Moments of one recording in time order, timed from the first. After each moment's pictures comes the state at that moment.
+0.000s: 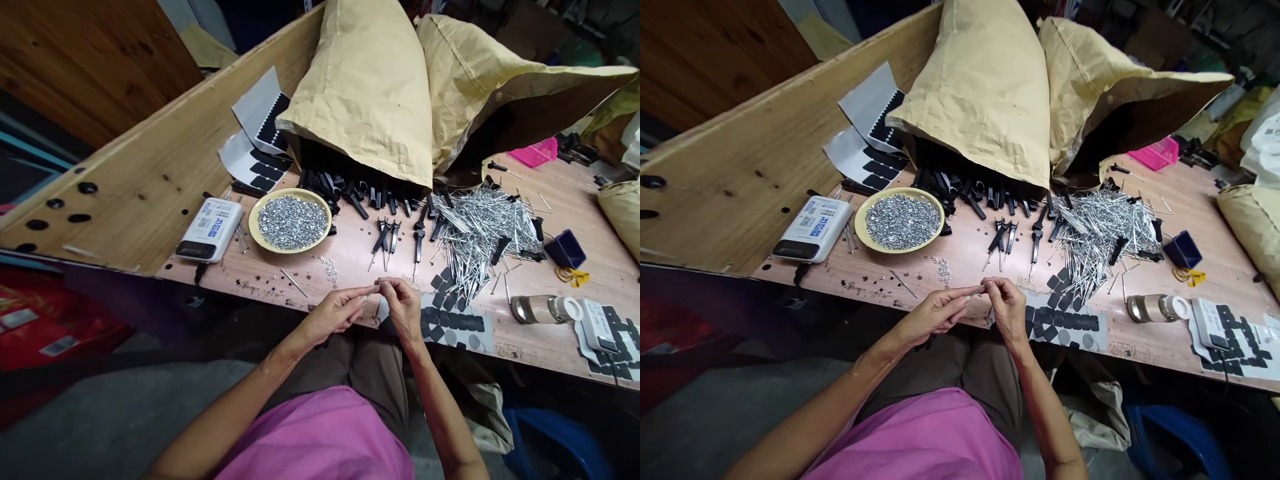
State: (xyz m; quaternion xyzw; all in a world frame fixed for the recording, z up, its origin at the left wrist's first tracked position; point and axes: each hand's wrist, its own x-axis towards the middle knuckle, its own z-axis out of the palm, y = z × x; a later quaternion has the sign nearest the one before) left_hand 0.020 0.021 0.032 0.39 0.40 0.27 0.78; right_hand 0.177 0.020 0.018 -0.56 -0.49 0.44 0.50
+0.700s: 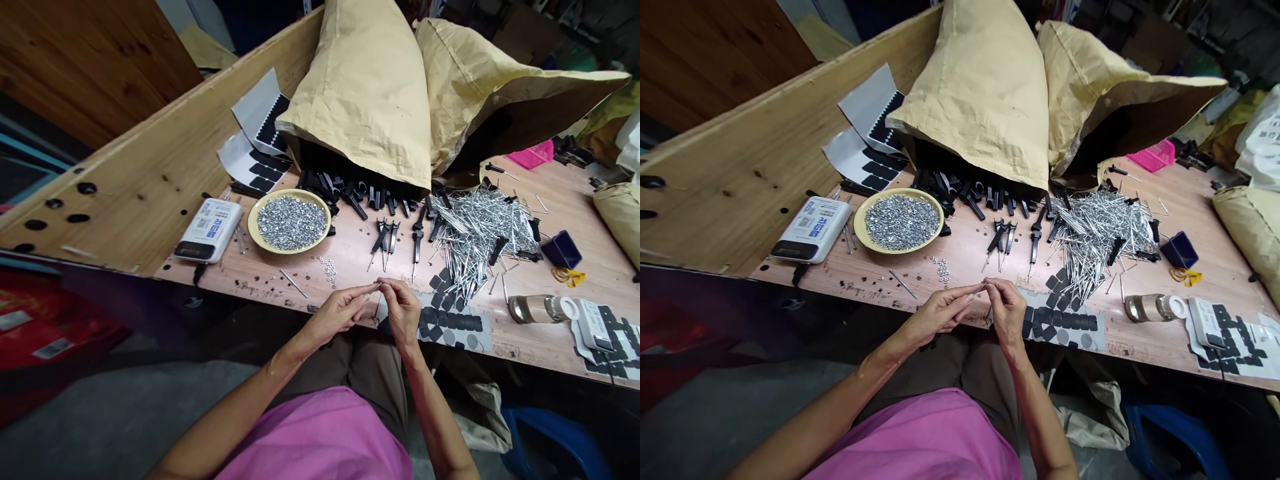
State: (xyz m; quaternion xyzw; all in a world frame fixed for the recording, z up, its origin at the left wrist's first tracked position) left_hand 0.029 0.019 0.029 0.40 0.42 0.29 0.76; right_hand 0.178 0.014 0.015 -0.56 -0.53 0.35 0.53
